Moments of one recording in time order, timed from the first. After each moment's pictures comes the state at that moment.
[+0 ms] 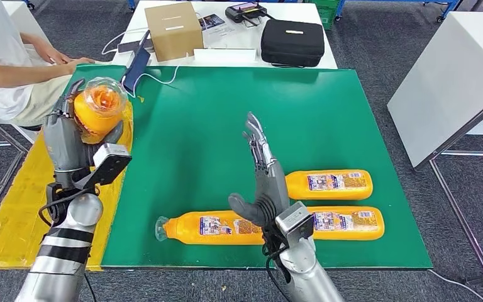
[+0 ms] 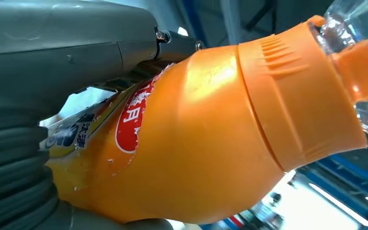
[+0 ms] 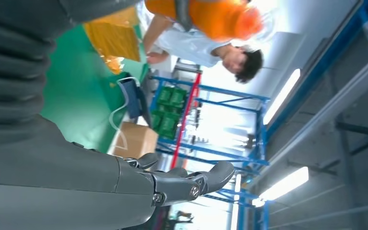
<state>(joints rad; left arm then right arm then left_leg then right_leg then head) -0.42 0.00 -0.08 -1.35 -0.97 0.68 -0.30 -0.18 0.18 0.48 -1.53 0.11 -0.06 -0.53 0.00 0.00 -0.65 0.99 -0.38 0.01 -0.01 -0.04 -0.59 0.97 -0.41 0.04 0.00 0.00</state>
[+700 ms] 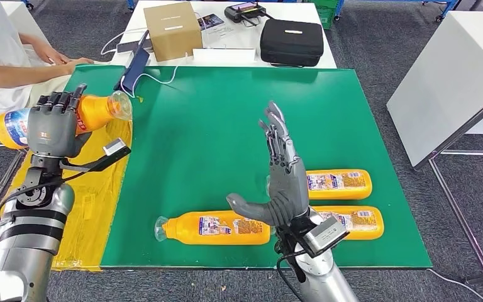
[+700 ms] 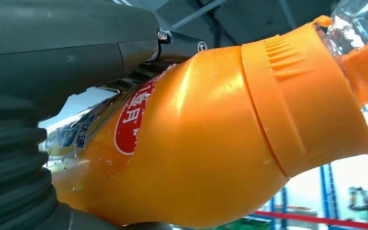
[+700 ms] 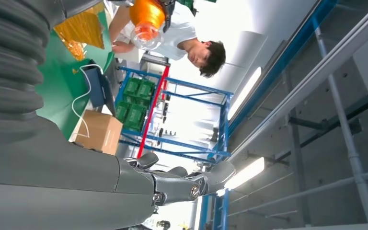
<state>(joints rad) -0.55 0.15 0.03 -1.08 -1.56 0.69 -0.12 -0.17 0.13 0.48 -1.67 0.07 -0.06 -0.57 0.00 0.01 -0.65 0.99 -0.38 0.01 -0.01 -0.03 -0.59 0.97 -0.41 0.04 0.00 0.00</state>
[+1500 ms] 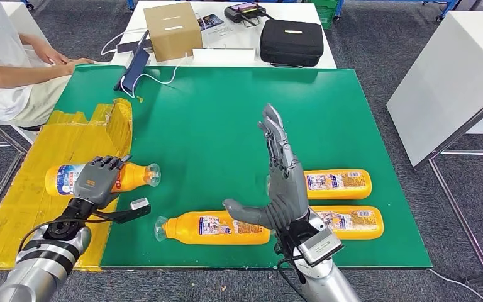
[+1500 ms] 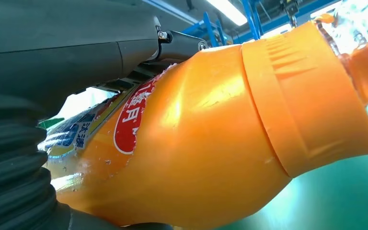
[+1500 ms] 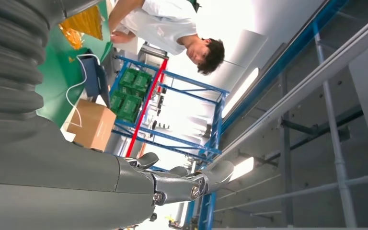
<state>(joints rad) -0.50 0.21 -0.22 -0.69 -1.51 0.70 -0.15 -0.18 0.09 0.53 -1.68 0.12 -0.13 -0.58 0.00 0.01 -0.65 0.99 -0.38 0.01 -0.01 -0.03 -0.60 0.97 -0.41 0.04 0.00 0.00</state>
